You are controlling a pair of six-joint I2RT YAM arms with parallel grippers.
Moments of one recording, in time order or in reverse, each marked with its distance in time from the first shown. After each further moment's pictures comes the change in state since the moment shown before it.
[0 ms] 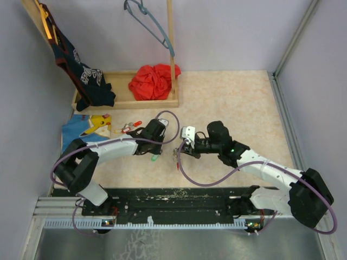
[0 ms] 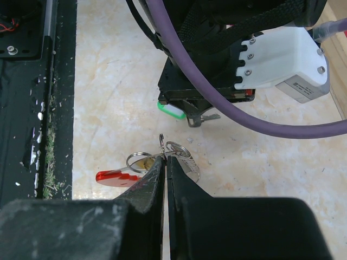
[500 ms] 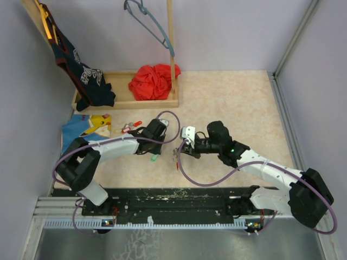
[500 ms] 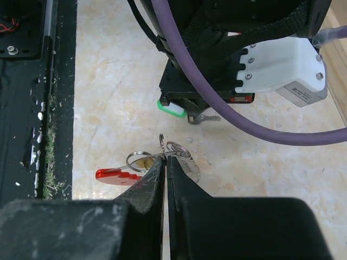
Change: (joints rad) left arm 0.000 0.026 0.024 -0.023 -0.011 0.007; right arm 0.000 0.000 0.000 0.000 0.000 0.000
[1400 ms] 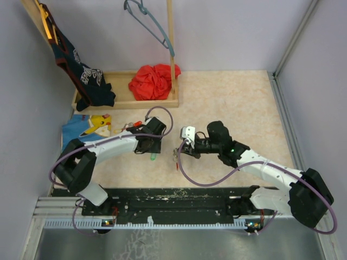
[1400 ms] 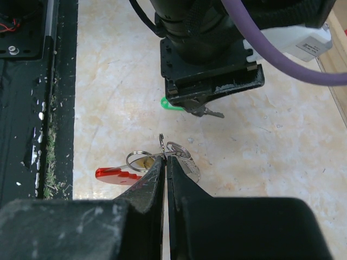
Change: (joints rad) left arm 0.000 -0.003 0.081 -0.206 -0.149 -0.289; right arm 0.000 0.000 0.000 0.000 -0.003 0.000
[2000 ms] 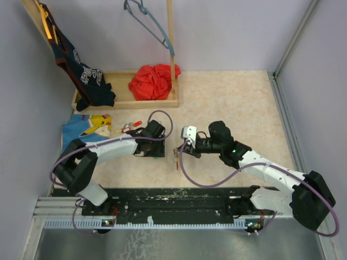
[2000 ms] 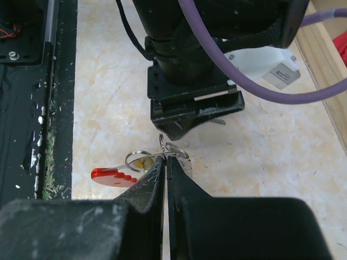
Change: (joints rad) left arm 0.000 -0.037 -0.093 0.078 0.197 -0.056; right arm 0.000 -0.023 0.000 0.000 0.002 0.001
